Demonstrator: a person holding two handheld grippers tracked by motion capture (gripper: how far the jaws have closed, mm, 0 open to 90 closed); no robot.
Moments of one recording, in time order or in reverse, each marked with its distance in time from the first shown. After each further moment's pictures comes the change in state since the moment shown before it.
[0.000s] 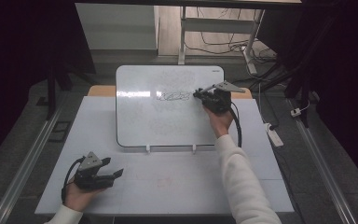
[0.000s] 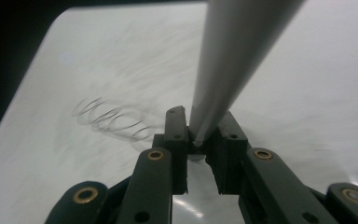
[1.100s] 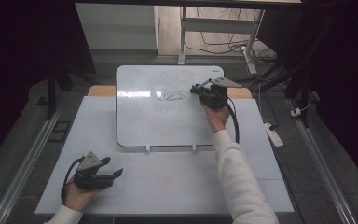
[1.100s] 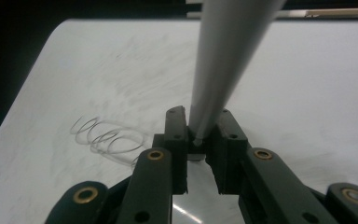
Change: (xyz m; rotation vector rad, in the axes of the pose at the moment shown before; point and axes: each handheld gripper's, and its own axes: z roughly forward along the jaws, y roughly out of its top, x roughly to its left) left arm 0.001 0.000 0.000 -0.008 -0.002 0.000; right arm 0.003 0.012 0.013 -0.015 0.000 -0.012
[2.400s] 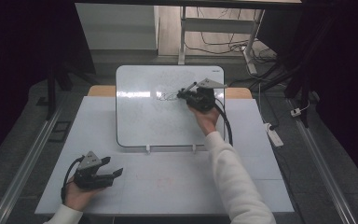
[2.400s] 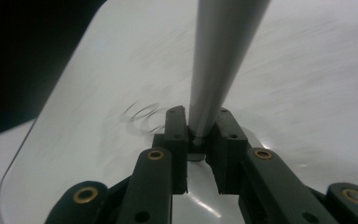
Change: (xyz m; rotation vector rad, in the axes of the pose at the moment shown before) left arm 0.001 0.000 0.001 -0.001 -0.003 0.000; right arm 0.030 -0.006 0.023 0.054 0.124 -0.043
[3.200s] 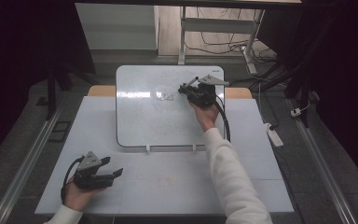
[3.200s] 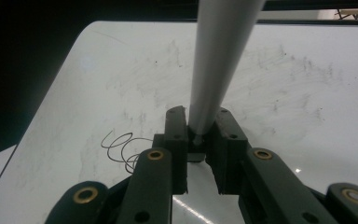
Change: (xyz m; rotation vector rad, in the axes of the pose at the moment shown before) left arm -0.001 0.000 -0.001 -0.004 0.003 0.002; right arm -0.008 0.009 0.002 -0.051 -0.045 0.028
